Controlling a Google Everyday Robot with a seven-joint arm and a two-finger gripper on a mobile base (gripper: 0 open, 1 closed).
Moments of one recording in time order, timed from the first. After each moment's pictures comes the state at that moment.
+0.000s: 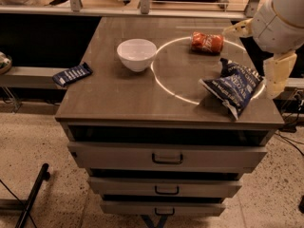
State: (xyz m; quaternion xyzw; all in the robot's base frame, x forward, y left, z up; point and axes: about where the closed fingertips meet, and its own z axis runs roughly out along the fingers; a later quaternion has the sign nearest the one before) arm 0.528 -0.232 0.953 -0.82 0.53 -0.14 0.13
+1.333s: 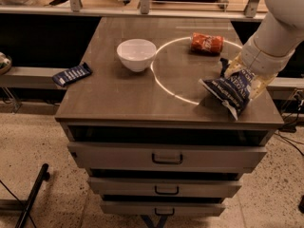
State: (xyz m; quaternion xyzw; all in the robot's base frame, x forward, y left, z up) arm 0.560 -0.260 0.870 -0.88 0.44 -0.13 0.06
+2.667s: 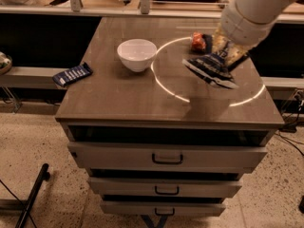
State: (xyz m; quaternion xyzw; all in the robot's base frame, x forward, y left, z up) arm 0.574 -0.186 0.952 -0.90 0.37 -0.20 0.12
